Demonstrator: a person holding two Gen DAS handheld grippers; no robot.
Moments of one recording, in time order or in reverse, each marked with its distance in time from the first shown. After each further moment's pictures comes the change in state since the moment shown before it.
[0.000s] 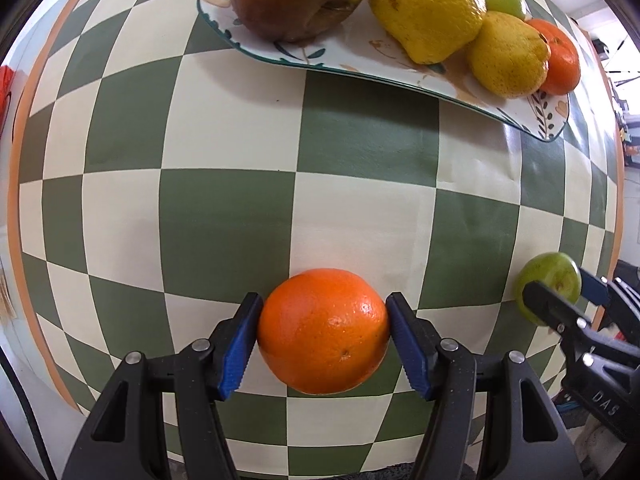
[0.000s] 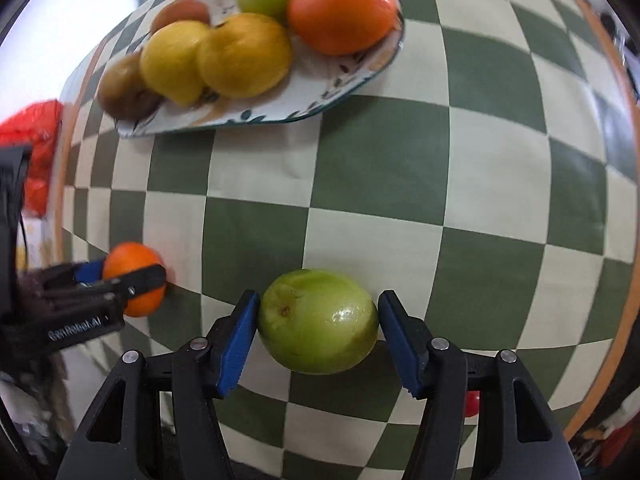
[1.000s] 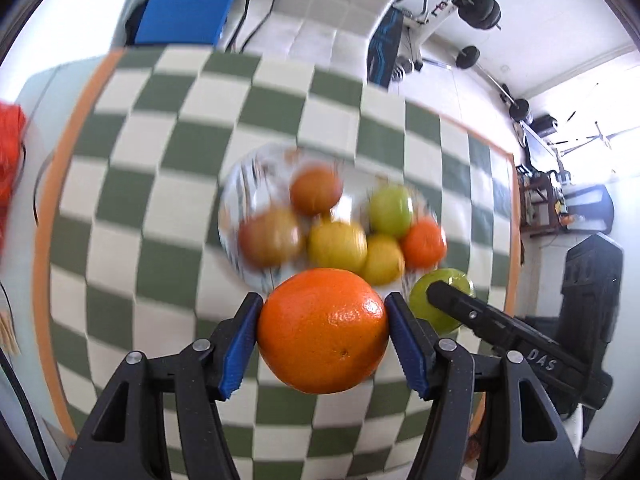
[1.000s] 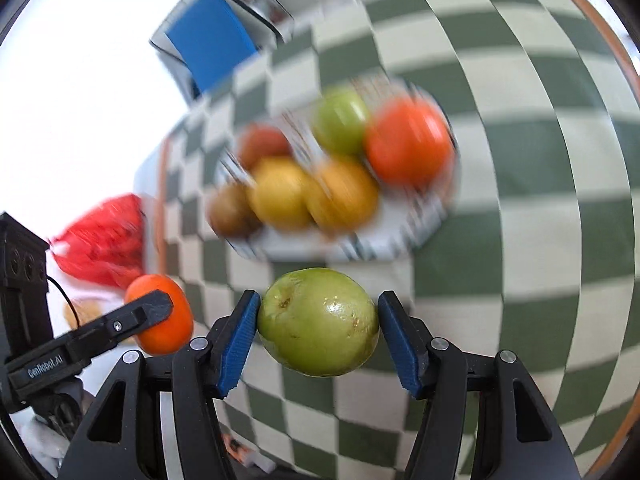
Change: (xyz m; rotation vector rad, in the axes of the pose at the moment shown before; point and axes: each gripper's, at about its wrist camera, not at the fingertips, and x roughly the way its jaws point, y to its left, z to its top) left arm -0.169 0.038 0.086 -0.076 -0.272 -0.234; right arm -0.078 -0.002 0.072 0.204 -0.176 0.383
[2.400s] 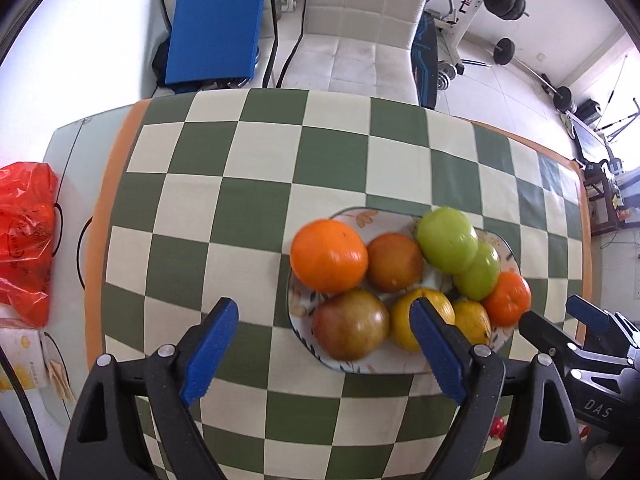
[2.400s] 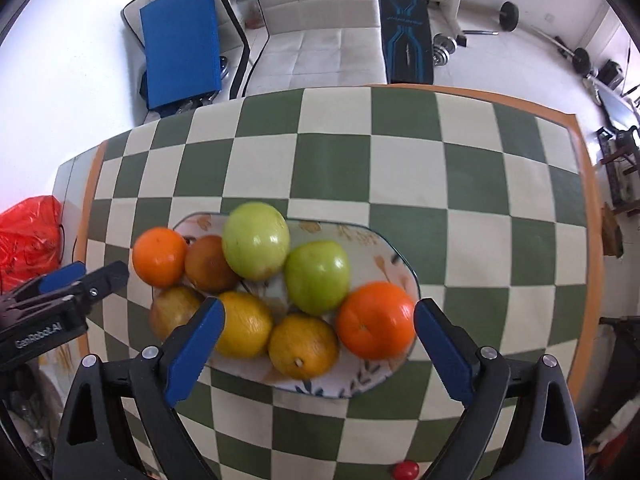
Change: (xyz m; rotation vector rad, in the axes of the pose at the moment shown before) left arm 0.029 0.023 0.034 0.085 -0.059 0.239; right arm 0.020 0.046 0.067 -0.175 -0.037 -0.416
